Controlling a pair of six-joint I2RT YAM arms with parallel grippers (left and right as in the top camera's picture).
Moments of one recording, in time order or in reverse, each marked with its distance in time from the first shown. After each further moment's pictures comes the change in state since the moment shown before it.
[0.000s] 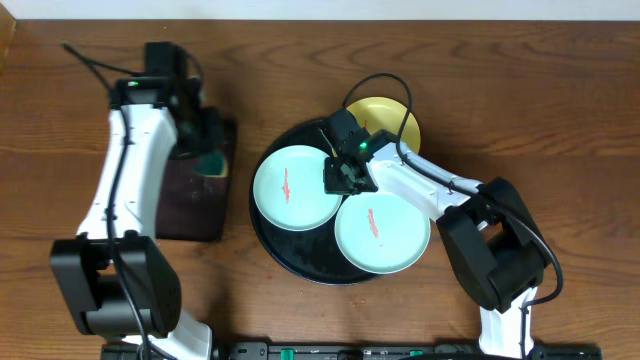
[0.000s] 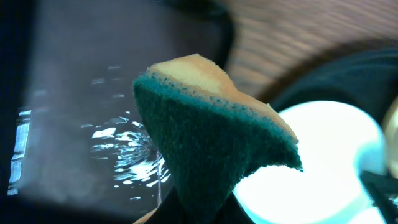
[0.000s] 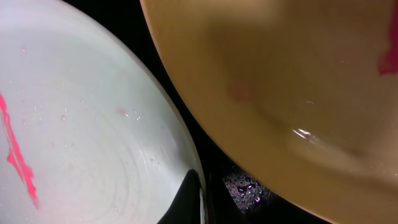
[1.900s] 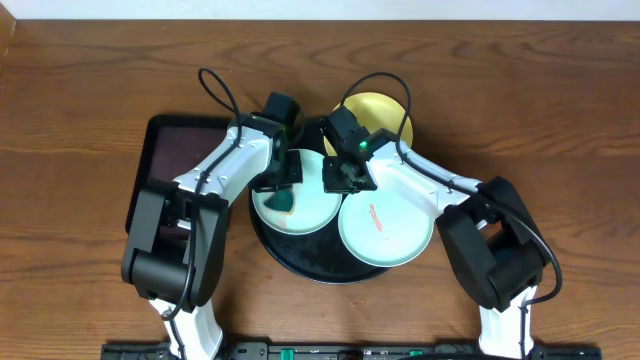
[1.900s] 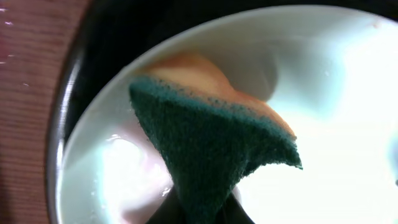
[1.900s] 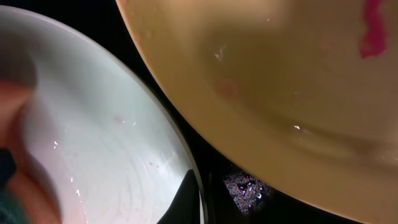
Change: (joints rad) left arm -0.350 0.182 -0.241 0.260 -0.027 -0.214; right arm -0.003 0.006 0.007 0.006 -0.018 -0.022
